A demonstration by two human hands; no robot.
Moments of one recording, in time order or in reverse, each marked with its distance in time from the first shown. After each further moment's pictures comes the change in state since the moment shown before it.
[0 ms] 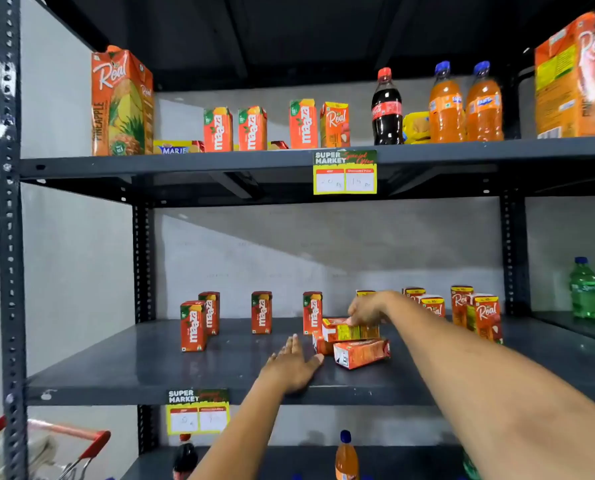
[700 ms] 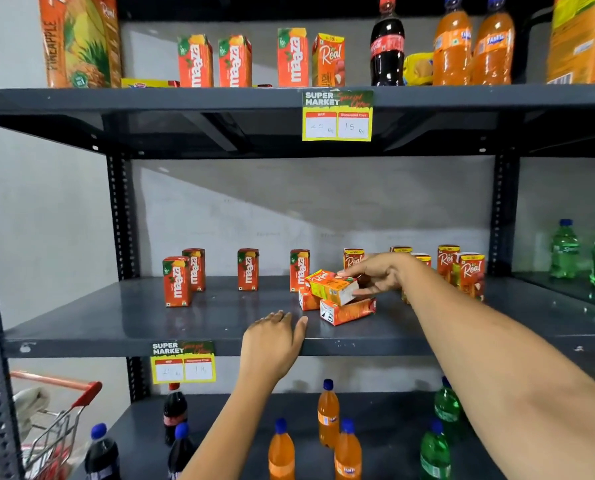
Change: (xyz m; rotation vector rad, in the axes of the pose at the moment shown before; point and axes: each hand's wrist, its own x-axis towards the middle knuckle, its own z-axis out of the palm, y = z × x) left_hand -0.041 -0.006 0.033 0.283 0.648 0.233; right_hand -0.008 0.036 0.005 1.068 -0.197 0.156
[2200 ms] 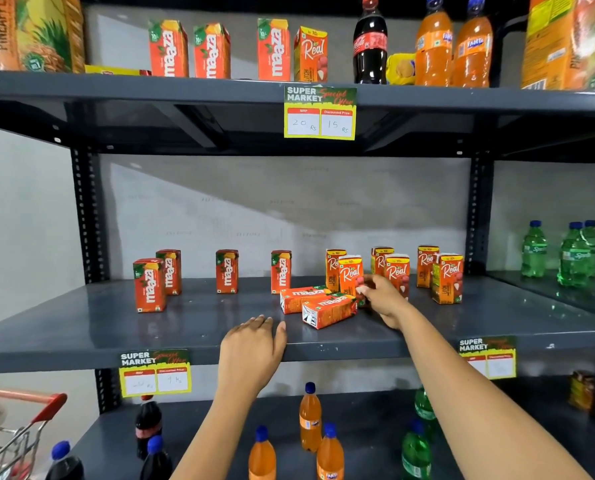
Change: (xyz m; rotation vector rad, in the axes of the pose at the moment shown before) left_hand -0.003 0.003 -0.002 -0.003 0.063 0.000; right_hand 0.035 0.081 -0.019 0.012 0.473 -0.395
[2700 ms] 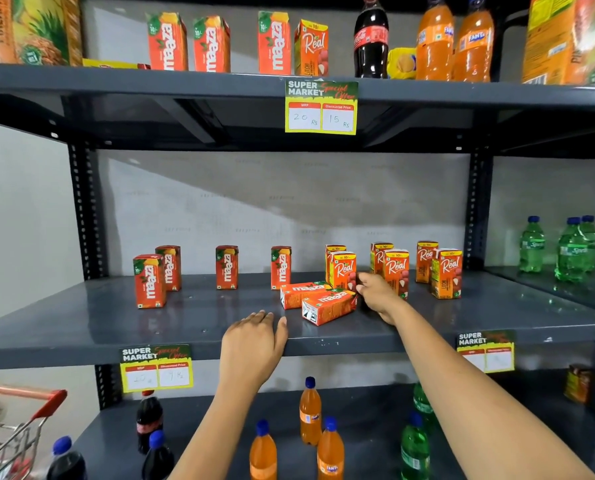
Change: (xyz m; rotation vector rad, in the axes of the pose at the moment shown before) left_hand 0.001 -0.001 0.003 0.001 0.018 0.013; right_hand -0.008 -0.006 0.011 -0.259 -0.040 -0.038
